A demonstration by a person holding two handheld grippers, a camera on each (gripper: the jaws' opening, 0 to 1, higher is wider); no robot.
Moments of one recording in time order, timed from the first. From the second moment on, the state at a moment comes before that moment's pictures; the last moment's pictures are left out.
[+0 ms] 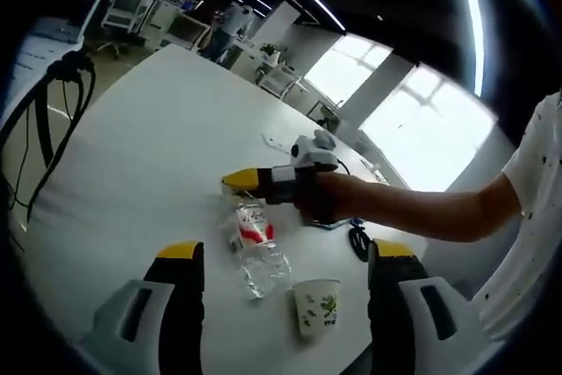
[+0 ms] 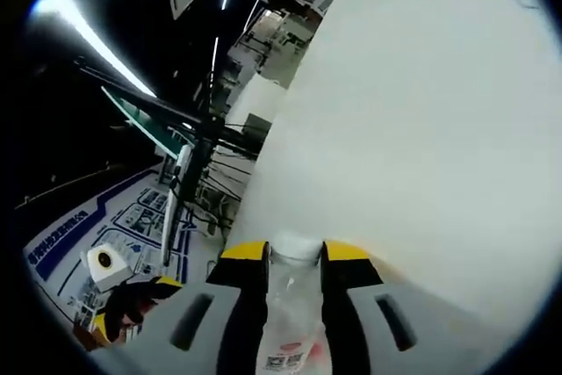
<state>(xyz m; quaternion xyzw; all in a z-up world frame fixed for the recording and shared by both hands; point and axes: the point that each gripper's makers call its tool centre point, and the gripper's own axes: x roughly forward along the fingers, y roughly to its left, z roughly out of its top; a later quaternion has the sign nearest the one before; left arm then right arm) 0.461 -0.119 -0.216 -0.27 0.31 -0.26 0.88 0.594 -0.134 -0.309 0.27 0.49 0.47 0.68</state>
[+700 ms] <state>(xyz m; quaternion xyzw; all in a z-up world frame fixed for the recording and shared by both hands) 0.478 -0.127 -0.228 -0.27 0.31 -0.28 0.87 0.583 -0.135 -0.273 0.22 0.43 0.52 0.70</state>
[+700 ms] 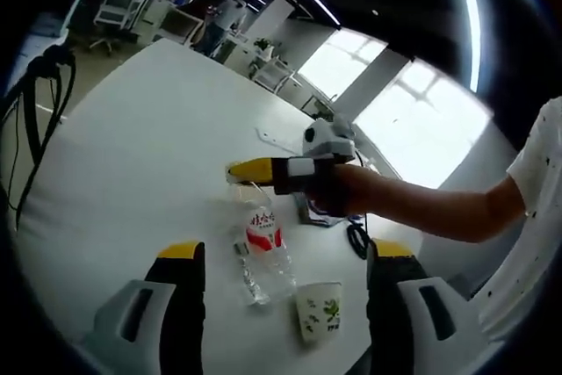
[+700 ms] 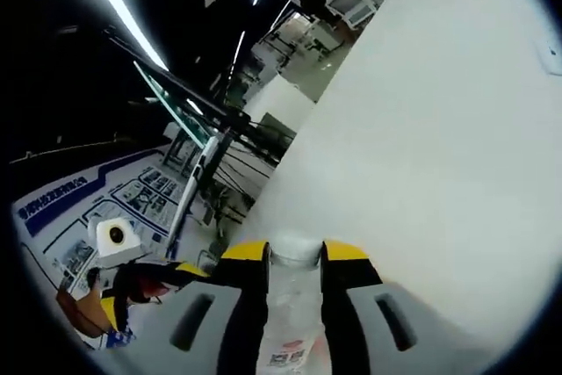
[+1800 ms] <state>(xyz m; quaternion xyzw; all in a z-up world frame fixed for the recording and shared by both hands) 0.520 -0.172 -0.279 -0.26 0.35 -0.36 0.83 0.570 -0.139 -0.250 0.15 0.39 0.56 0.72</state>
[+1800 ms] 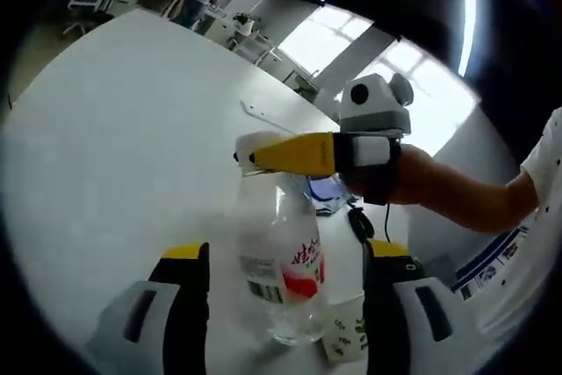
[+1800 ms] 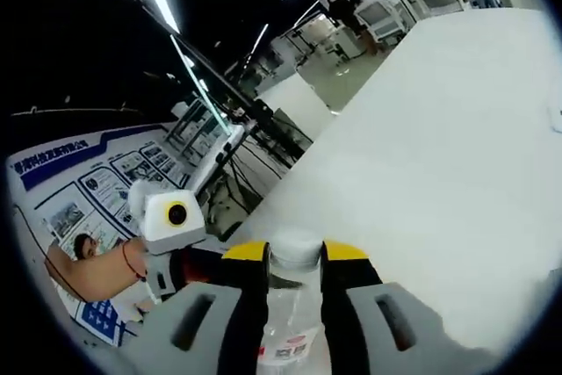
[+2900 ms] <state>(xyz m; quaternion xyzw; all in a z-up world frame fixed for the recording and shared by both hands) 0.527 -0.199 -0.274 -0.21 0.34 -0.44 0.80 0.562 -0.156 -0.219 0.13 0.35 0.55 0.75</state>
